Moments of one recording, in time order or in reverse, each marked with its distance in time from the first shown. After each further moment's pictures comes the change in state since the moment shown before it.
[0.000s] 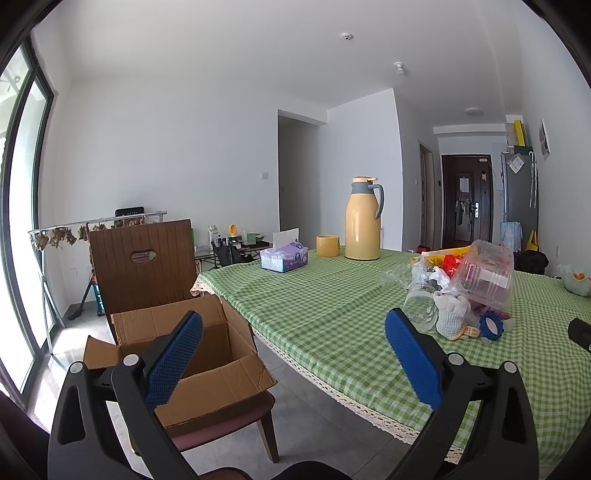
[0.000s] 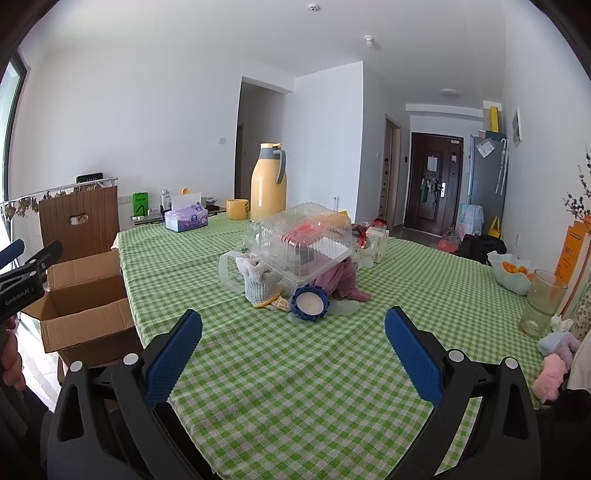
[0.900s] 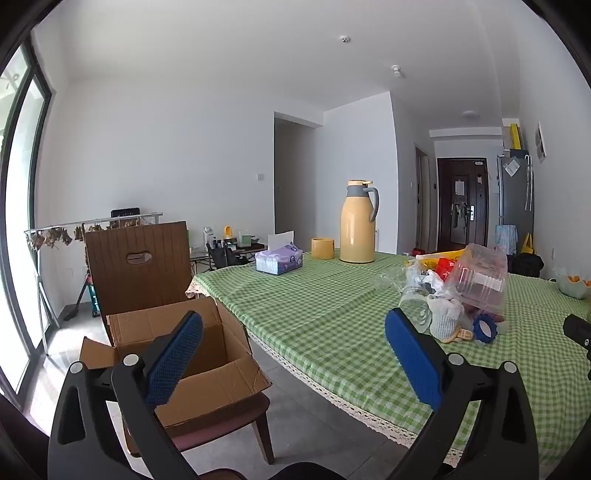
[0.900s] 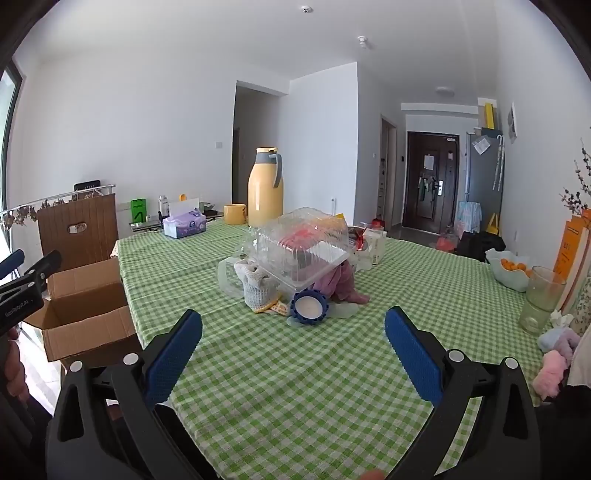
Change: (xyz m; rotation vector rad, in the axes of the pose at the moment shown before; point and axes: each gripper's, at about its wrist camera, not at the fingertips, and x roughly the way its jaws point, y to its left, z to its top) left arm -0.003 -0.003 0.001 0.020 -0.009 -0.014; right arm -0.001 0.004 0.011 0.019 0.006 -0.018
